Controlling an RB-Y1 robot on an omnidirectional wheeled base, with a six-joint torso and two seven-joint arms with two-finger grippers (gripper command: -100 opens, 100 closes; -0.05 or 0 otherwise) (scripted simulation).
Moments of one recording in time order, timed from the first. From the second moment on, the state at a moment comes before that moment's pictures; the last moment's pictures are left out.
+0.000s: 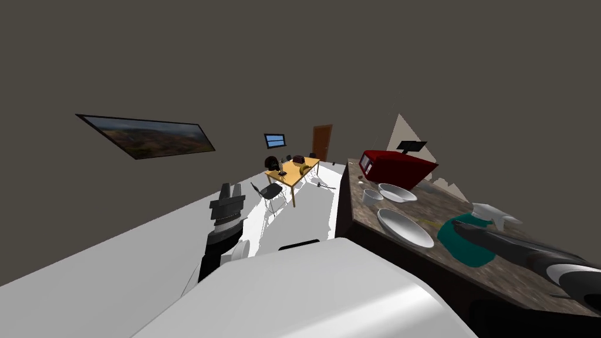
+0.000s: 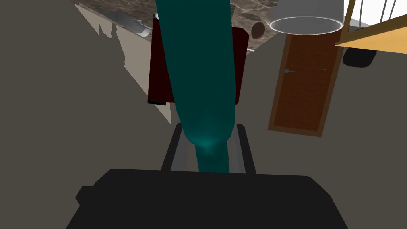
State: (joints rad) left arm 0.52 -0.03 0.01 -2.24 -0.10 -0.61 0.15; right arm 1.66 -0.70 -0.85 -2.28 0.15 0.19 0.03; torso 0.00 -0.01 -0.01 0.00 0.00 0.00
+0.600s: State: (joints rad) left arm 0.52 -0.03 0.01 -2.24 -0.10 -0.61 0.15; right arm 1.71 -0.70 -0.85 -2.35 0.07 0.21 0.00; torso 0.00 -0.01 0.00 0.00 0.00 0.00
